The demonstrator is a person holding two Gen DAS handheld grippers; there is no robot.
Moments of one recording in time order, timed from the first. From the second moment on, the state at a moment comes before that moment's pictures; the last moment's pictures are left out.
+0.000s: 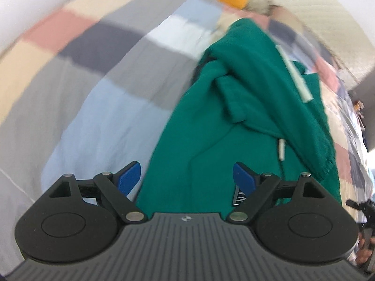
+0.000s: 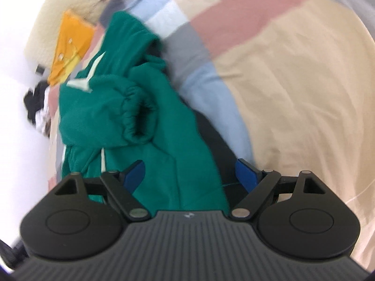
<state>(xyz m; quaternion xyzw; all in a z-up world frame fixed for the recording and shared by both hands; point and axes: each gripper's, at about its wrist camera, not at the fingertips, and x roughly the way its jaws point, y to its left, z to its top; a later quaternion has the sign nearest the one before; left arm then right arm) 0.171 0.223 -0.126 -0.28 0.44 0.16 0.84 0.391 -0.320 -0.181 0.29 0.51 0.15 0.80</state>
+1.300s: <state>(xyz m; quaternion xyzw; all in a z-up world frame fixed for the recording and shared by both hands) 0.190 0.251 -0.207 -0.39 0.52 0.16 0.75 0.393 -0.282 -0.208 0.31 0.53 0.14 0.78</state>
